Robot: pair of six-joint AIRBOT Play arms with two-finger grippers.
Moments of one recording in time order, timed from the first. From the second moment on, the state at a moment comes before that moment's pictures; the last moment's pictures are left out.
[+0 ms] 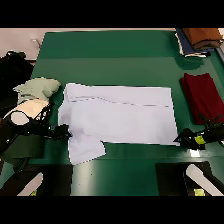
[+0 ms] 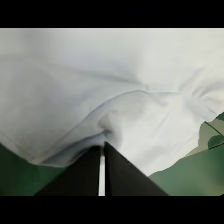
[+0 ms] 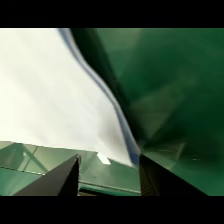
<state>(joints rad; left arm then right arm) 0.00 -0.85 0.50 1.00 -1.18 -1.48 -0.65 -0.99 0.46 -1.16 1.42 1.31</state>
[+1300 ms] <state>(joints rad) 0.00 -0.87 0.83 1.17 -1.29 -1.45 -0.34 -1.01 0.98 -1.38 1.47 1.37</state>
